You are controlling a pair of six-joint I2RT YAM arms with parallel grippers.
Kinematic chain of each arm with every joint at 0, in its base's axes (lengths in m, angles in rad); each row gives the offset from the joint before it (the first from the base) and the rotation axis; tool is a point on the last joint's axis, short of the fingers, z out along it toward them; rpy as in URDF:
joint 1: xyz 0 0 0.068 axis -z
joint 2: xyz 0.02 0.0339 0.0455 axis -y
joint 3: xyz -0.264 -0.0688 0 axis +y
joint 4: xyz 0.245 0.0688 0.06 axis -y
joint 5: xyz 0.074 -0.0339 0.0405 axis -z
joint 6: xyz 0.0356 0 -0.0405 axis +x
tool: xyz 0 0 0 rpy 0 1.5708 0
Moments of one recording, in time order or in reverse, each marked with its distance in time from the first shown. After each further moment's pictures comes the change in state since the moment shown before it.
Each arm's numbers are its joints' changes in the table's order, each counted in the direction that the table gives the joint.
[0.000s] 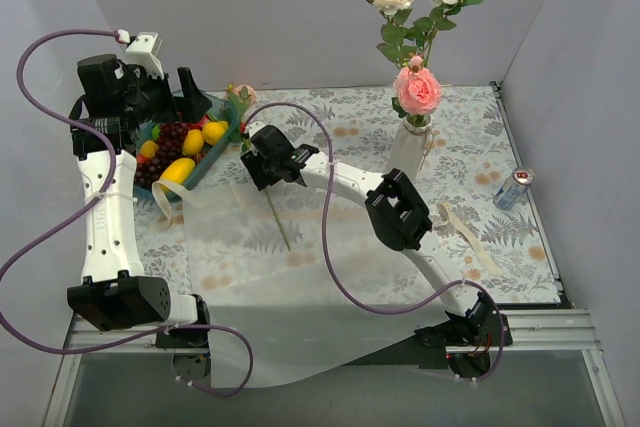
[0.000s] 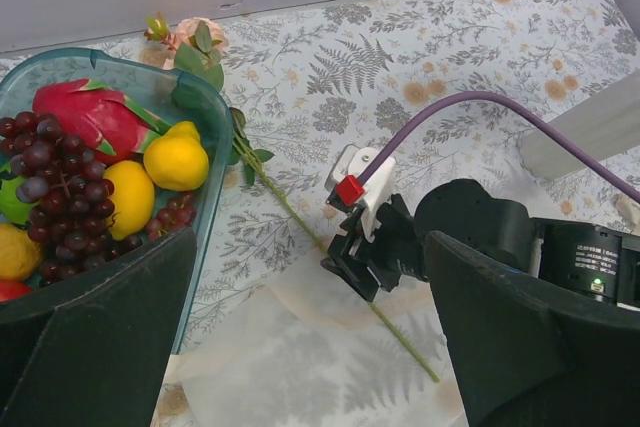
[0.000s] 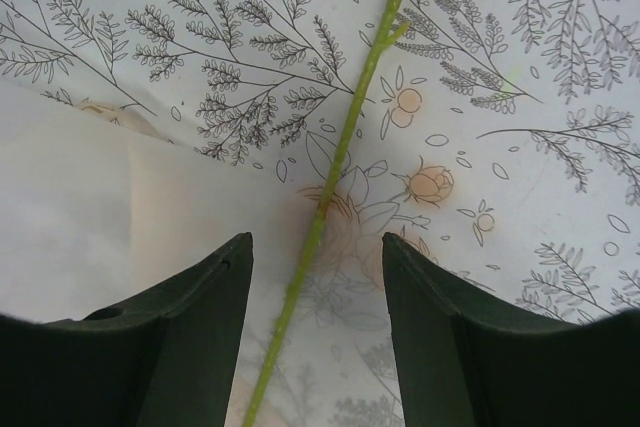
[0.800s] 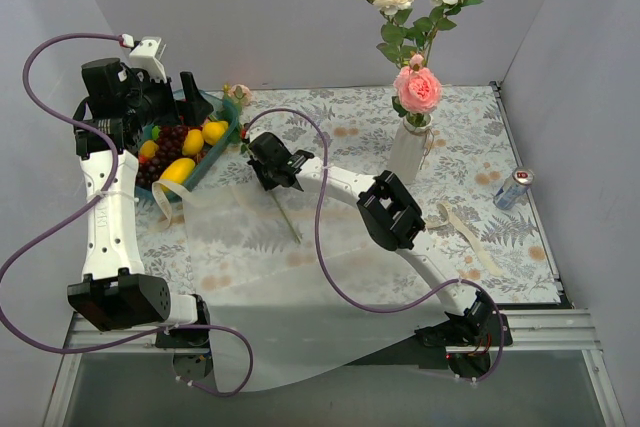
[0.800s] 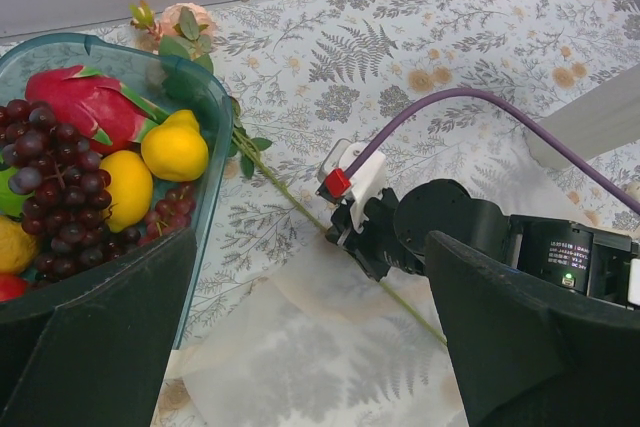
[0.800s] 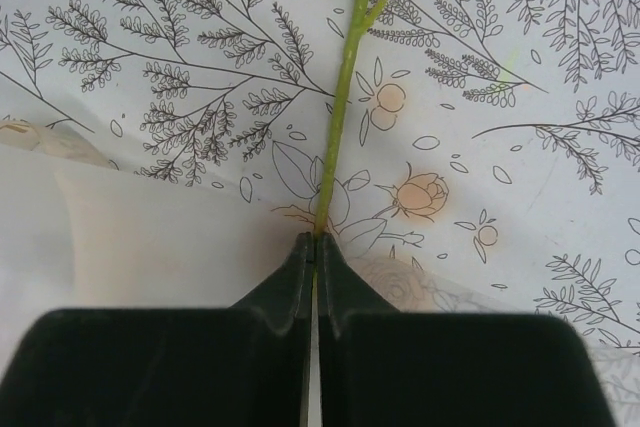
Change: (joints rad) left arm 0.000 0.000 0.039 0.008 0.000 0.017; right arm -0.008 -0.088 -0.039 0.025 0.055 0.026
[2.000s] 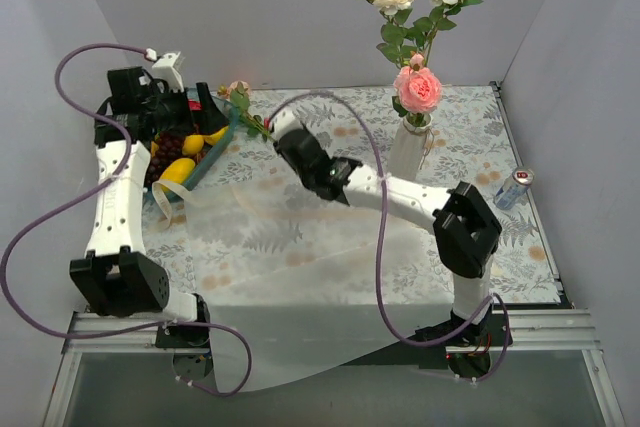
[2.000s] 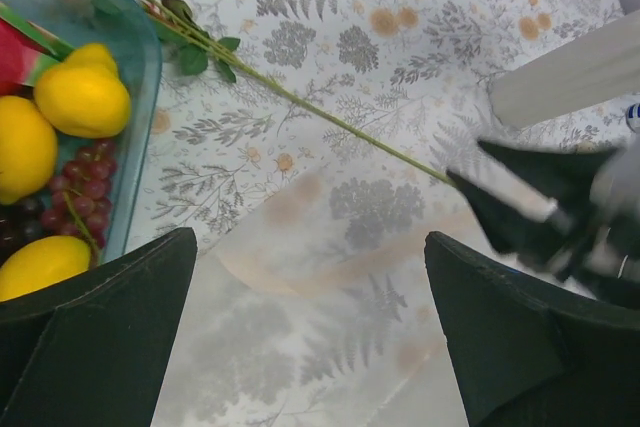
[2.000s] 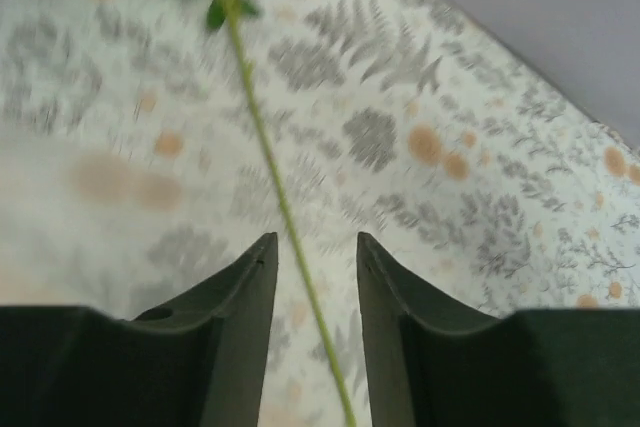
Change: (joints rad) left arm 0.023 -0.025 0.085 -0.014 0.065 -0.037; right arm -0.013 0.593 0.448 0.183 0.437 -0.274
